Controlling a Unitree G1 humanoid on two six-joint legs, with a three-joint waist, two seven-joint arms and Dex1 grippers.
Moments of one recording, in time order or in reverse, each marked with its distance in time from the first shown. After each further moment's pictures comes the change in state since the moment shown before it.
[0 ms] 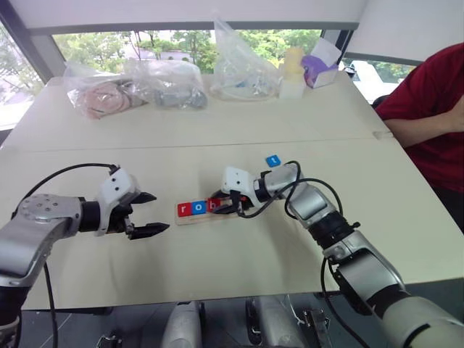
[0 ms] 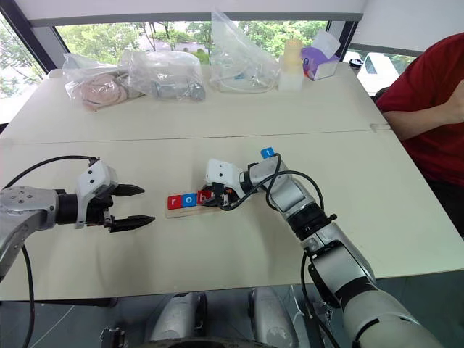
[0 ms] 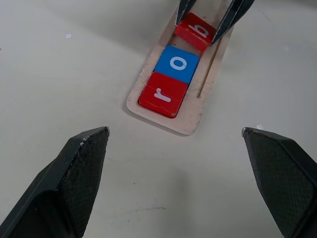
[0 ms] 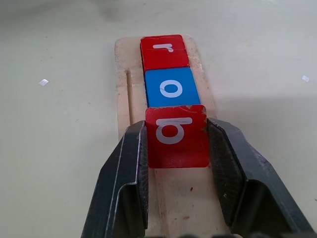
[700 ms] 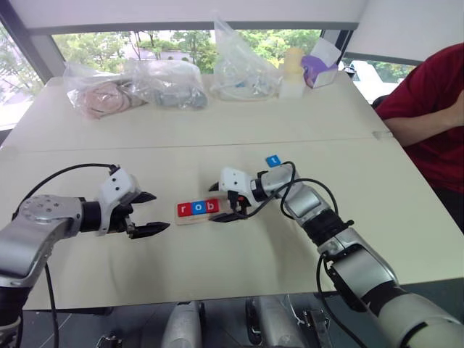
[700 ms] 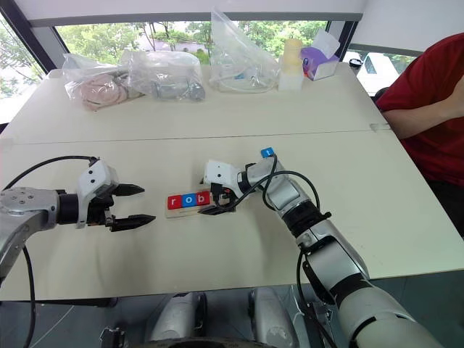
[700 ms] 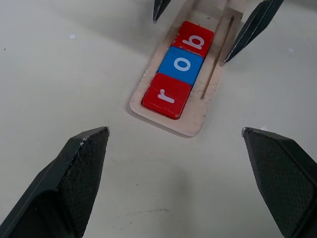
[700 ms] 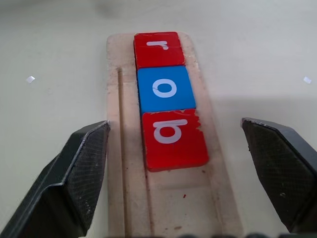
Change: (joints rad) left arm 0.002 -0.003 0.000 0.000 0.001 0.000 0.015; right arm -0.026 0.024 -0.021 0.103 -0.016 -0.079 -0.014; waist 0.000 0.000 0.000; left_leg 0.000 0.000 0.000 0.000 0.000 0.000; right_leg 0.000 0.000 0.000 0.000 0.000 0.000
